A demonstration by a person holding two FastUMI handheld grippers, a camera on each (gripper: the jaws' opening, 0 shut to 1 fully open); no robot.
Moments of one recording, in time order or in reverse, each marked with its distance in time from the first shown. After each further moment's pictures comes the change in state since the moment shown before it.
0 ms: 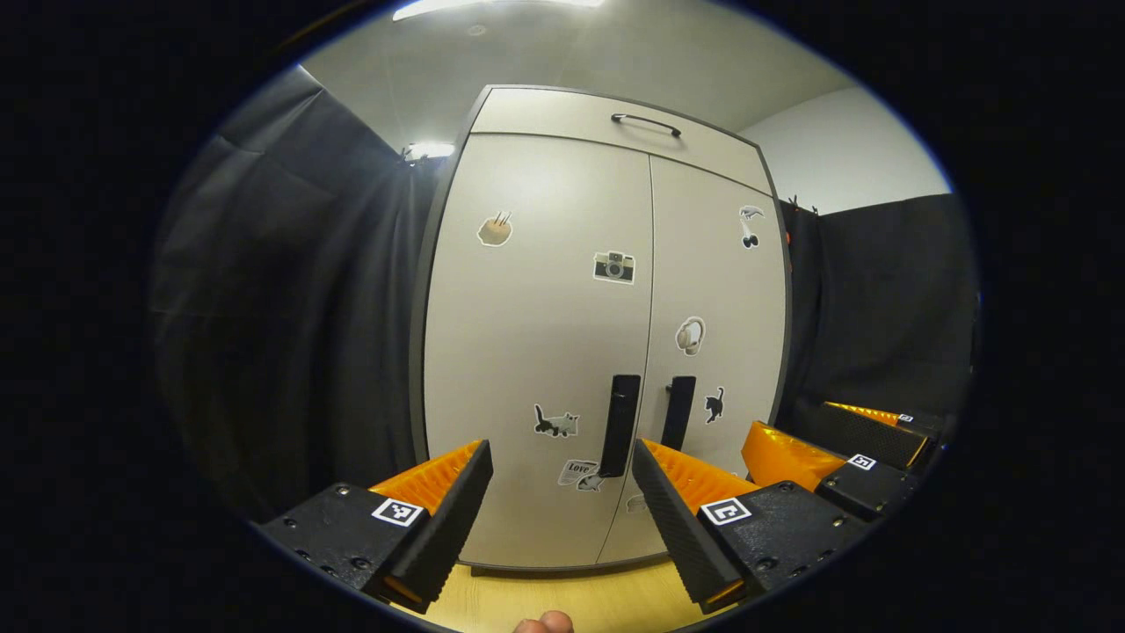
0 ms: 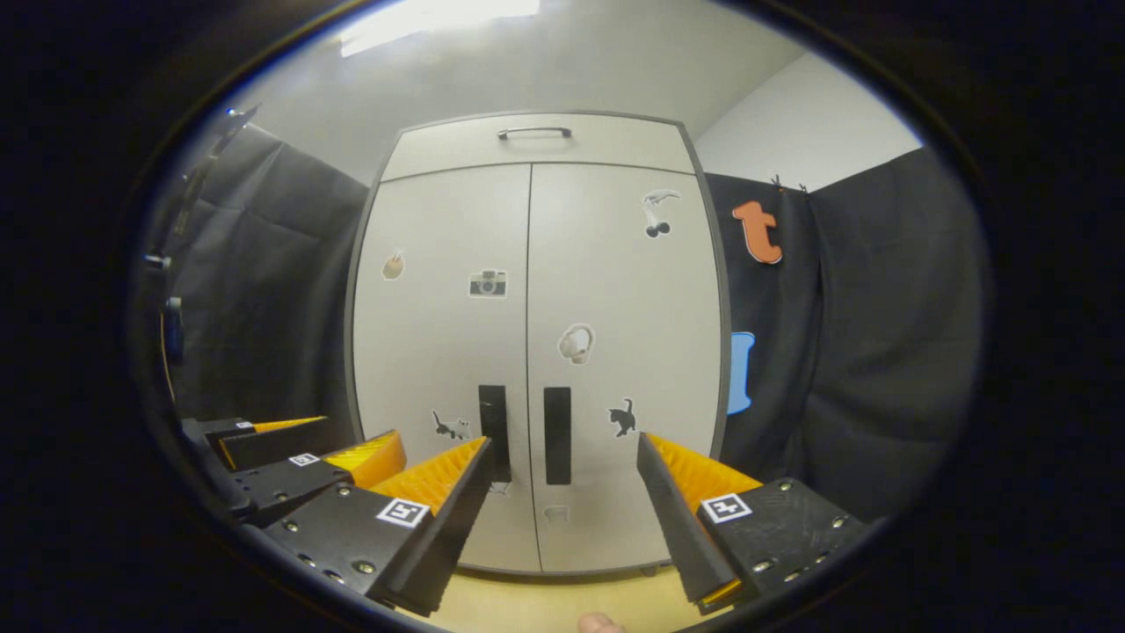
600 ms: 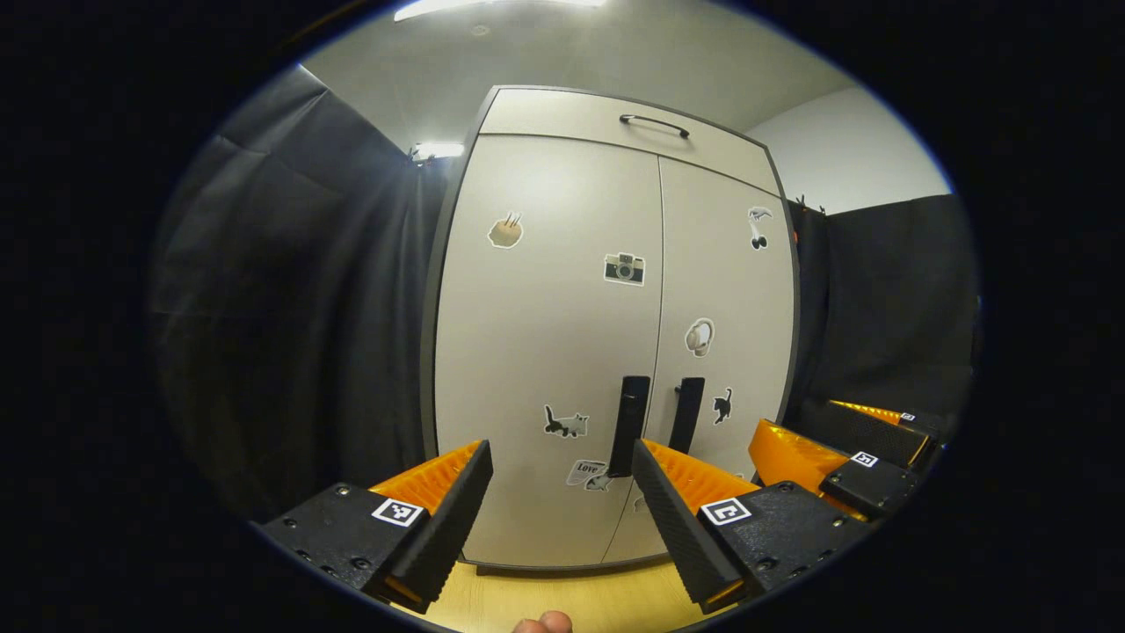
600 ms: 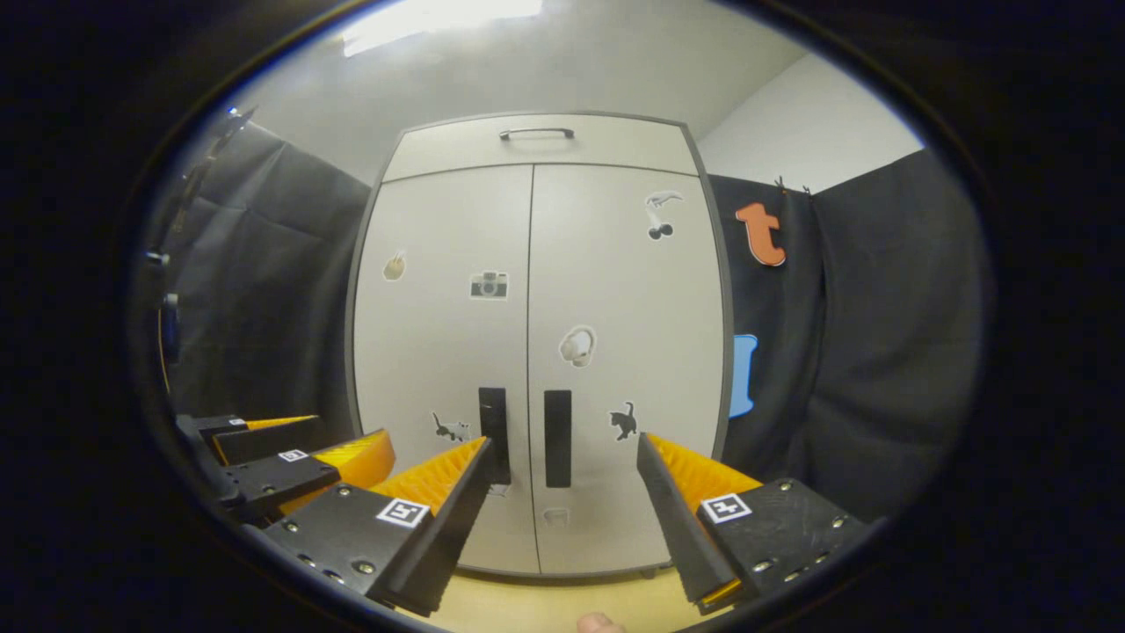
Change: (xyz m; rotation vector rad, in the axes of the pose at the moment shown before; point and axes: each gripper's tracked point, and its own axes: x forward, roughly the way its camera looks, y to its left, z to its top) left arm -0.002 0.006 0.002 -0.002 0.006 0.021; right arm 0.004 0.002 0.001 -0.003 -0.005 0.022
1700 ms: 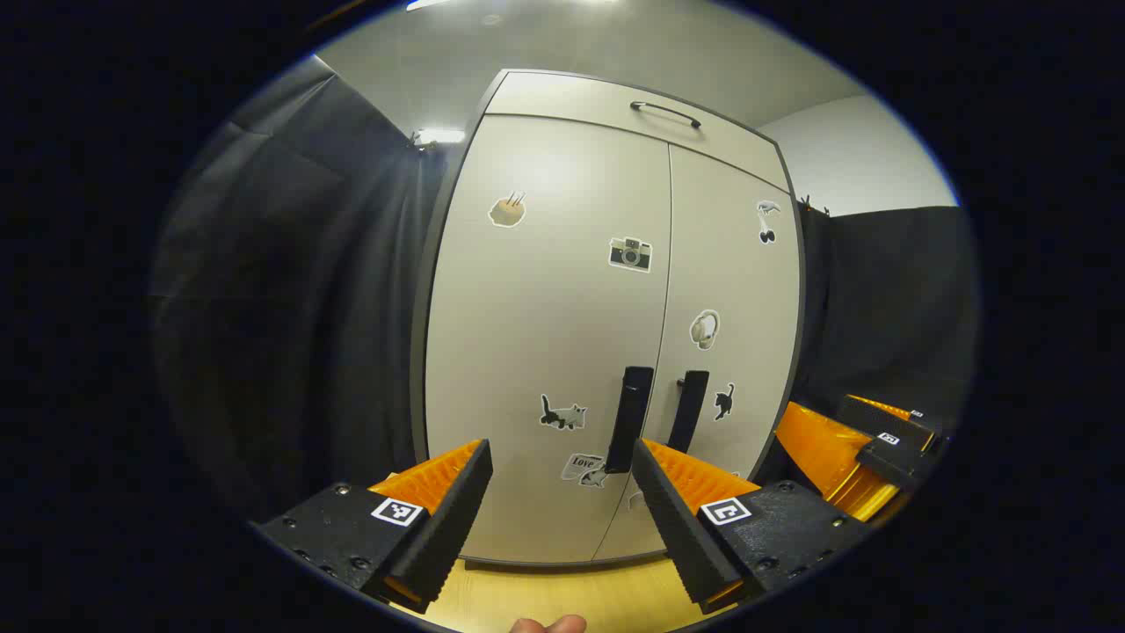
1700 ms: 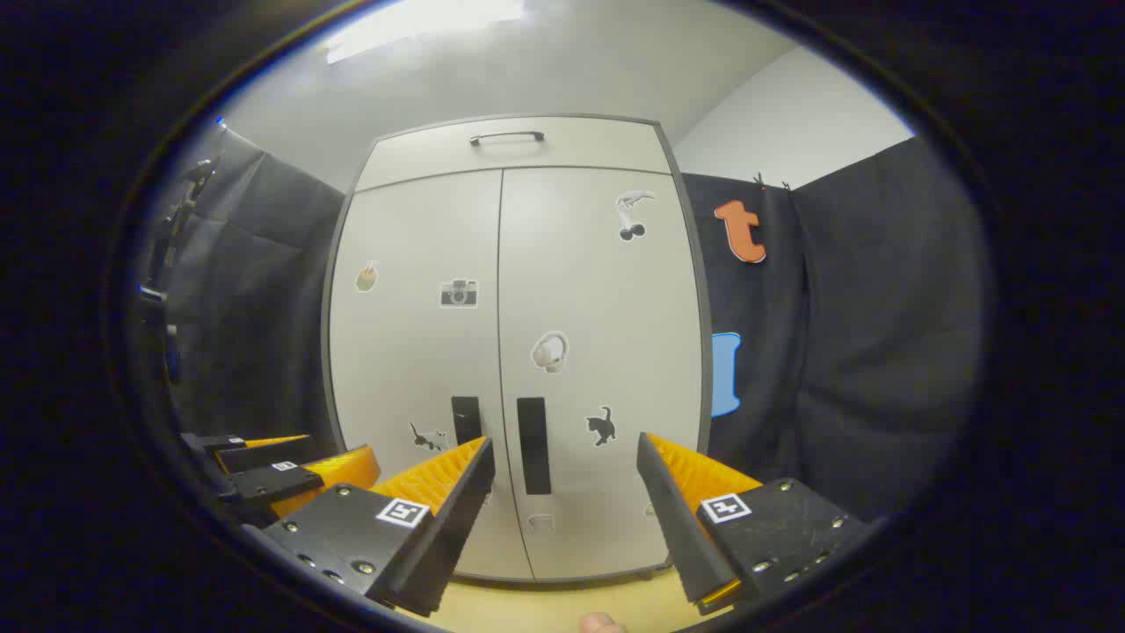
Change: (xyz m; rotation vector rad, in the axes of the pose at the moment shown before) left arm 0.012 0.003 -0.012 -0.033 0.037 -0.006; right arm 0.004 -0.021 -0.005 0.028 -0.017 -0.054
